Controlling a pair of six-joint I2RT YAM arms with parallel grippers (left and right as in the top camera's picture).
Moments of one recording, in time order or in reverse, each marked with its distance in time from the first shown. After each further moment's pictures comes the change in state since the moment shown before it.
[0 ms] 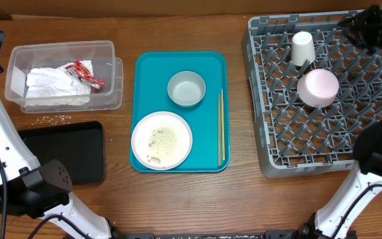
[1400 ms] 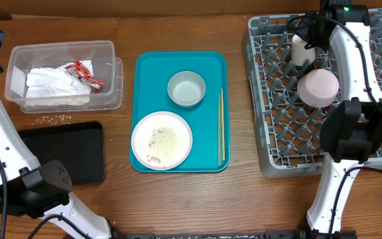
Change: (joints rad) left arm 0.000 0.000 0.000 0.000 0.000 0.000; right arm 0.298 0.126 -0.002 0.078 0.658 0.009
